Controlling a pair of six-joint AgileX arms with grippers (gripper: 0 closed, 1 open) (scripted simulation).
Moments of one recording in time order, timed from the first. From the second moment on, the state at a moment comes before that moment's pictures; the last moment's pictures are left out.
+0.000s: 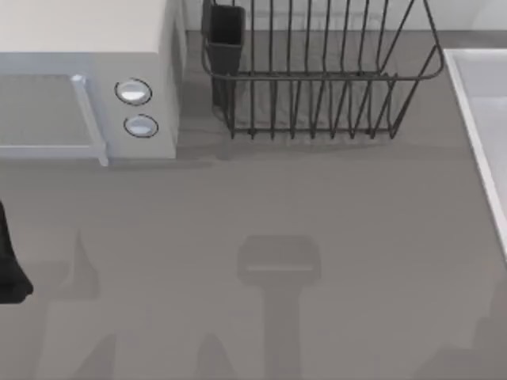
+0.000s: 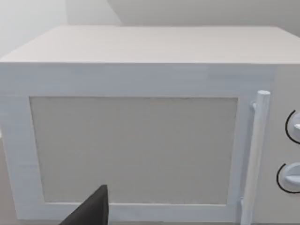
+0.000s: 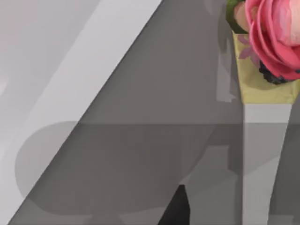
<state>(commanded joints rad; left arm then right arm) 0.00 0.00 0.00 0.00 0.00 0.00 -0.39 1.60 0.74 -0.68 0.02 0.57</state>
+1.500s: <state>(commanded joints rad) 0.00 0.00 0.00 0.00 0.00 0.00 -0.33 1.88 1.56 -1.32 0.02 0.65</state>
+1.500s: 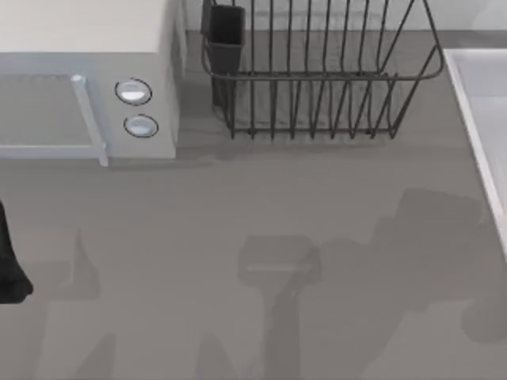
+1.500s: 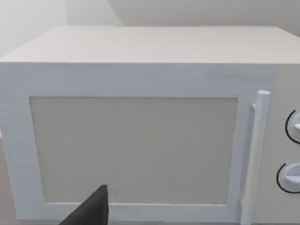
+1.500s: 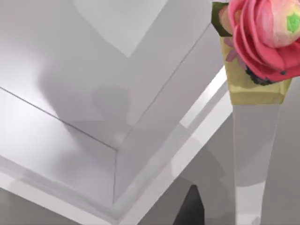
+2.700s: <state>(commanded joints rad) 0.00 0.00 0.00 0.00 0.00 0.00 -0.16 2.74 2.90 -1.71 0.03 0.81</state>
